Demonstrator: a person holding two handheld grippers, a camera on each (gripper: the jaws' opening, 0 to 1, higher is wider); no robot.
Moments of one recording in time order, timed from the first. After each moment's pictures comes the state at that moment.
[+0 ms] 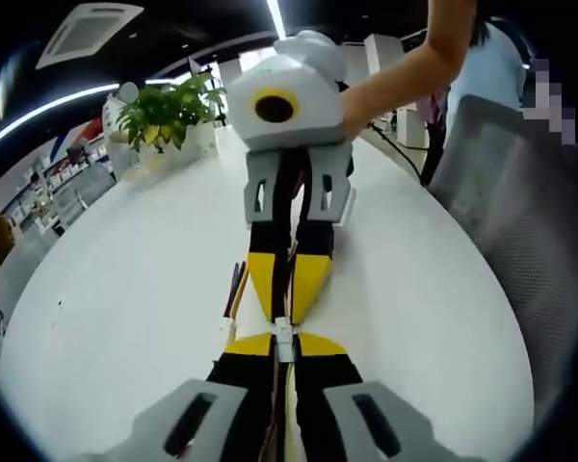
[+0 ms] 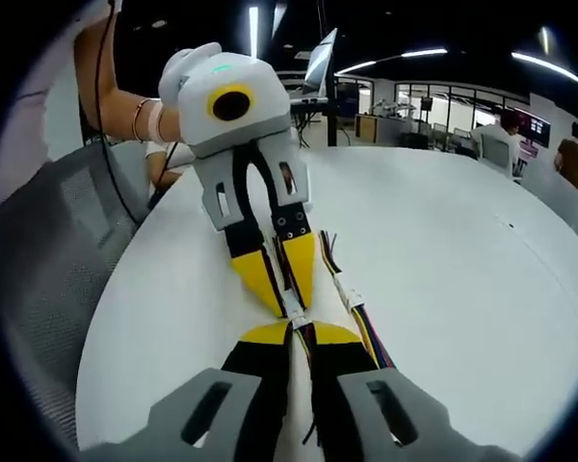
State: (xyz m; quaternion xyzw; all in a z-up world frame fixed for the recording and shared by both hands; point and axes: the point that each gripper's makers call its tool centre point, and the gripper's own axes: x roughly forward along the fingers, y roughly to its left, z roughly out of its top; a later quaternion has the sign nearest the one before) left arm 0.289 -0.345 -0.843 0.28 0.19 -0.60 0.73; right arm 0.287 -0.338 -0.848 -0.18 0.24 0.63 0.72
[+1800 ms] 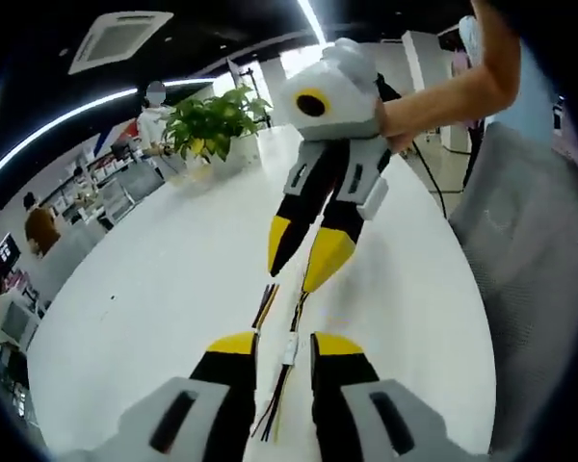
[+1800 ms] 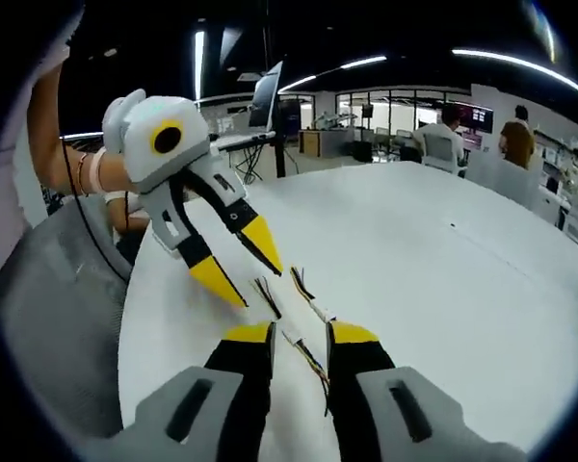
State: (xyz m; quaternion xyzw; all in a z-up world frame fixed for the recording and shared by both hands) left arm 0.274 -0.332 -0.780 0.26 0.18 -0.50 0.81; right arm 0.283 -0.360 -0.787 -0.09 0.24 0.52 0.81
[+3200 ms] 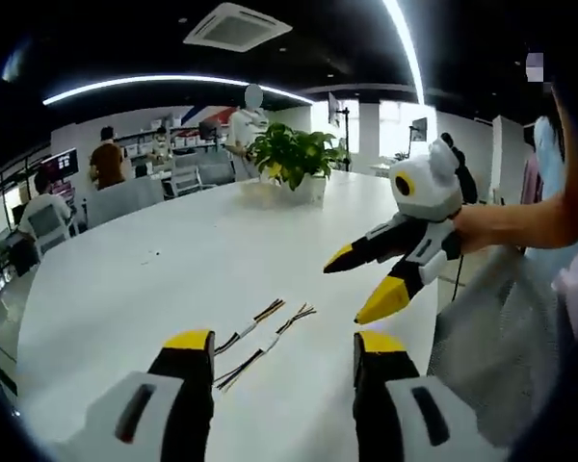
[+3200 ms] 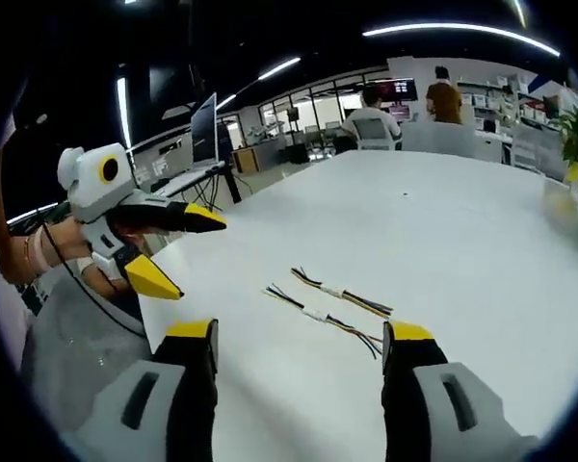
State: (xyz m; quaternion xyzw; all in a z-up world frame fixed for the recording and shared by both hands) left arm 0.227 -0.286 -0.730 0.08 0.20 -0.37 0.90; right arm 0.238 -0.383 -0.766 0.00 0.28 0.41 0.87
